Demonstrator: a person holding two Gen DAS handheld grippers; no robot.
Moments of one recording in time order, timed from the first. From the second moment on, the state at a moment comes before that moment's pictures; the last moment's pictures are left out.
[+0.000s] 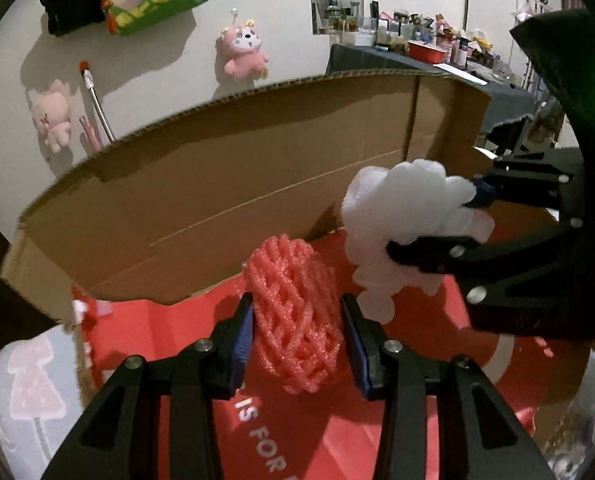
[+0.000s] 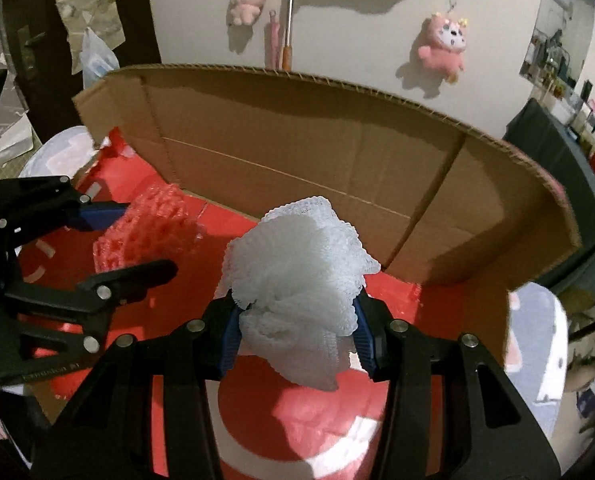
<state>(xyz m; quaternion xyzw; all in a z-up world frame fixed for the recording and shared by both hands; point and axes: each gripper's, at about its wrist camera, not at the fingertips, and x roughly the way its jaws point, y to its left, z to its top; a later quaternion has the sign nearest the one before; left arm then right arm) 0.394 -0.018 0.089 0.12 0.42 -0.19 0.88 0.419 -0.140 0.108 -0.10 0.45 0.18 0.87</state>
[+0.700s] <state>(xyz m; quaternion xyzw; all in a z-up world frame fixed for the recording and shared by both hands) 0.405 -0.013 0.069 0.10 0.44 -0.16 0.88 0.429 -0.141 0.085 -0.09 0.47 0.16 0.86</state>
